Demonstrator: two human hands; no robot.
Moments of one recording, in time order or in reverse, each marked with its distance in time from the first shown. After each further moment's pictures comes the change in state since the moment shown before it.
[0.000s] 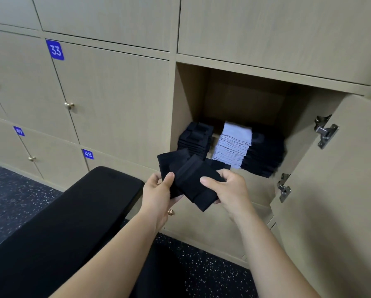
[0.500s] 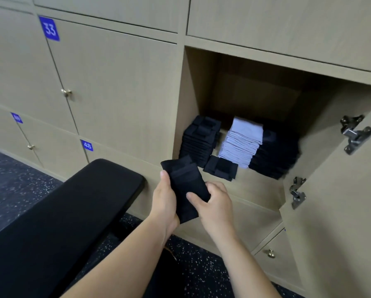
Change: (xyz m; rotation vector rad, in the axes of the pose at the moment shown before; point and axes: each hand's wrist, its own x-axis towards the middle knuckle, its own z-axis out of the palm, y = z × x) left_hand 0.020 -0.016 0.019 -0.150 0.057 -0.234; right_hand 0.009 0.044 0.040 -0.496 0.068 -0.119
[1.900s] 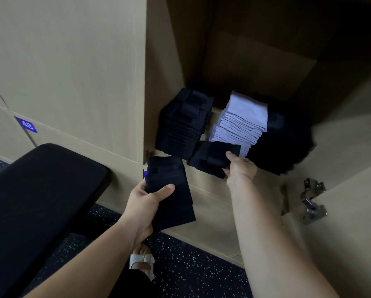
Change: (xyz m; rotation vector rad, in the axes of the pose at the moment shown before) left_hand 0.117 -0.038 -0.001 0.054 -0.133 -0.051; right_hand 0.203 0.113 0.004 0.884 0.440 0.698
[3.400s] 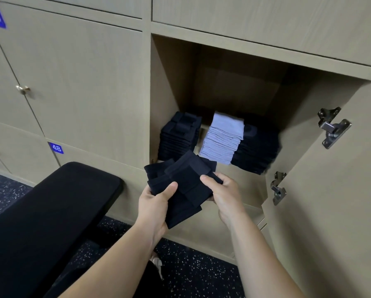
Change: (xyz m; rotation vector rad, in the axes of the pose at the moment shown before) left_hand -0.095 0.007 0.027 -0.089 0.031 0.109; right_hand -0.155 -0.016 -0.080 -0.288 -0.560 -0.223
